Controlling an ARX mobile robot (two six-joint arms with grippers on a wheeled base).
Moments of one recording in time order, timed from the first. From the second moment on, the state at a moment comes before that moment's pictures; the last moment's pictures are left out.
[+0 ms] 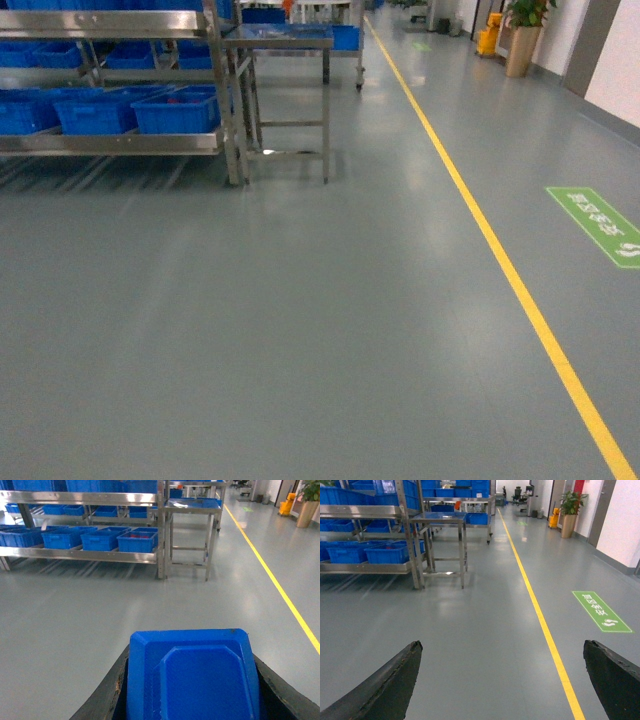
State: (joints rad) left arm -0.19 0.45 0.25 0.12 -0.34 -0.04; right arm 0.00 0.00 0.01 0.00 0.00 0.00
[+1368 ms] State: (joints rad) left arm -0.19 0.44 0.25 0.12 -0.34 -0.04; right arm 0.00 0.00 0.01 0.00 0.00 0.00
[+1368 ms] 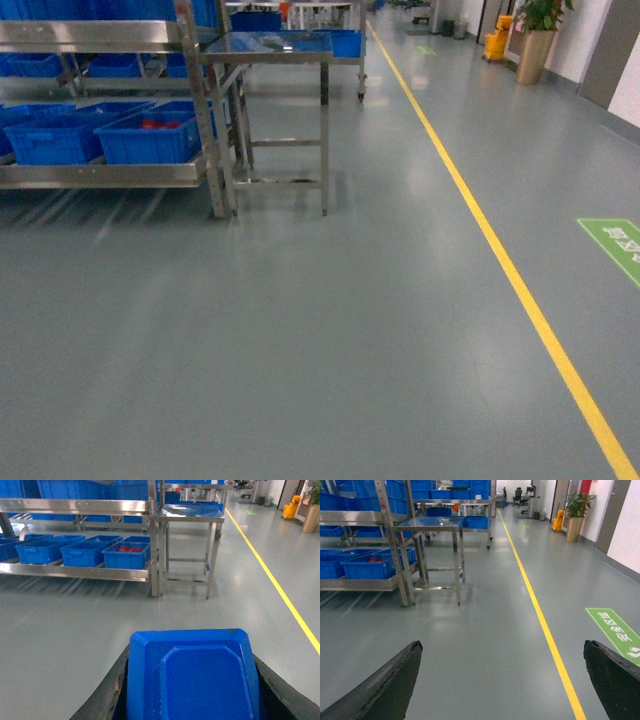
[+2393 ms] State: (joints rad) left arm -0.19 0.44 0.25 0.12 -0.34 -0.04; right arm 0.00 0.00 0.01 -0.01 0.00 0.00
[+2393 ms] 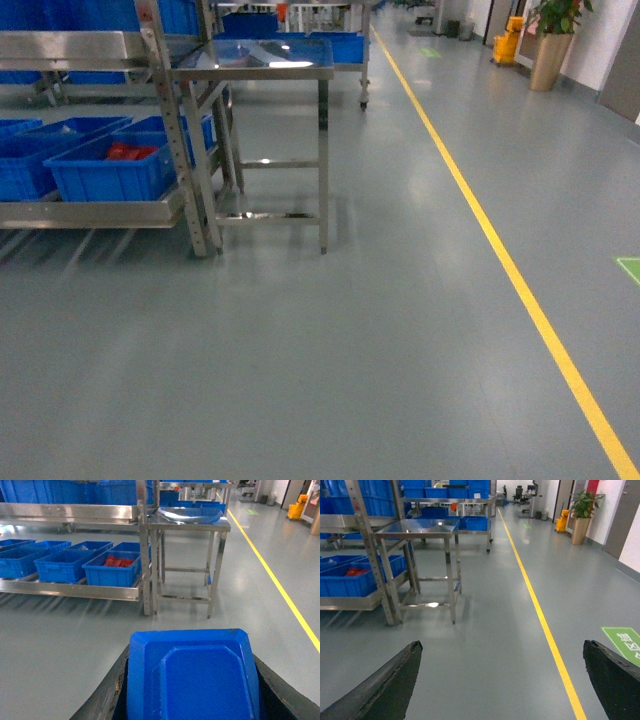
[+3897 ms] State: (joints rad) left arm -0.19 0.45 0.25 0.12 -0.34 -0.04; right arm 0.00 0.00 0.01 0.00 0.00 0.00
